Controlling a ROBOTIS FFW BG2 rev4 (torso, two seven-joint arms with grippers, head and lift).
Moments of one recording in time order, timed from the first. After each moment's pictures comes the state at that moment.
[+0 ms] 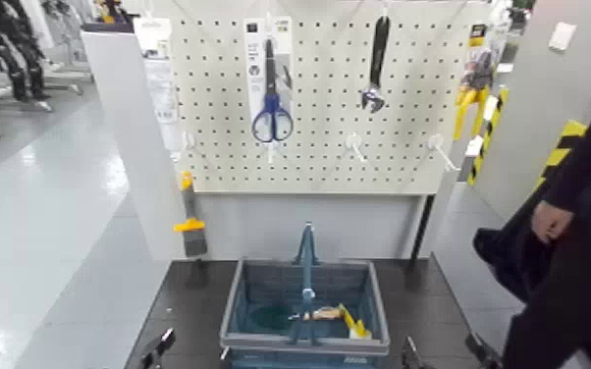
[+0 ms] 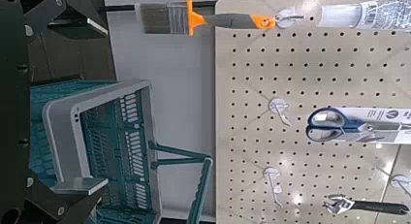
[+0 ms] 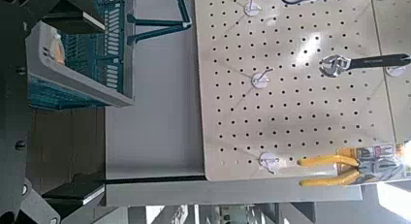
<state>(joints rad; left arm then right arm) 0.38 0.11 -0.08 -1.74 0.10 -0.19 -0.22 0.43 -0.01 -0.01 -1.80 -0.09 -0.20 0.15</state>
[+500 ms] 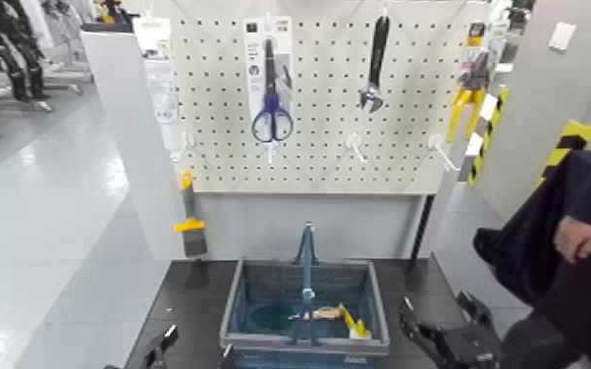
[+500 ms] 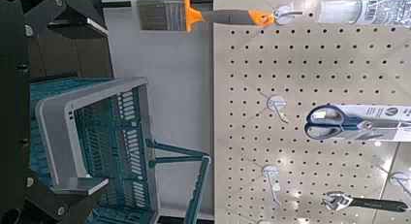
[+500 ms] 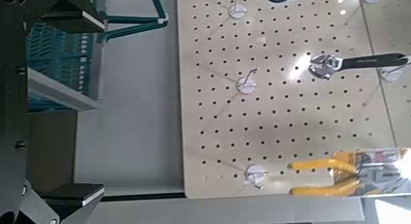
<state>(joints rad) 0.37 0.11 -0.09 -1.74 0.10 -0.18 -0.23 0.27 -0.03 -0.05 -1.77 -0.12 -0.10 0.27</state>
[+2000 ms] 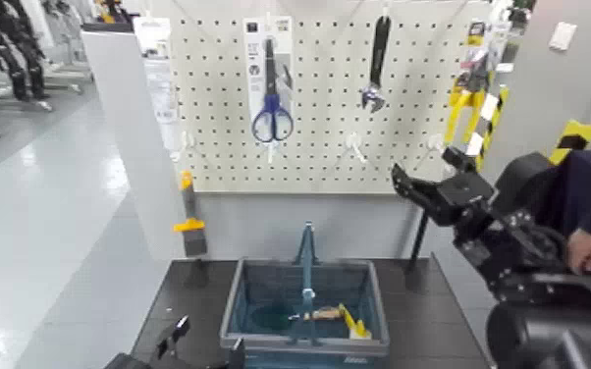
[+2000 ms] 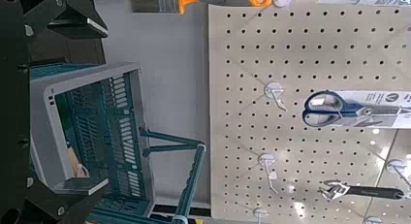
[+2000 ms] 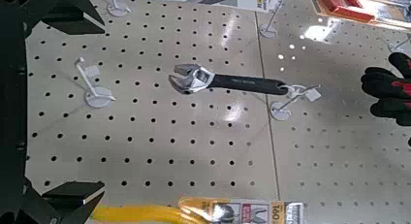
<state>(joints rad) 0.33 0.13 -0.12 -1.72 0.11 -0.17 -0.24 -0.24 -0.07 -0.06 -1.62 -0.12 -0.02 0.47</state>
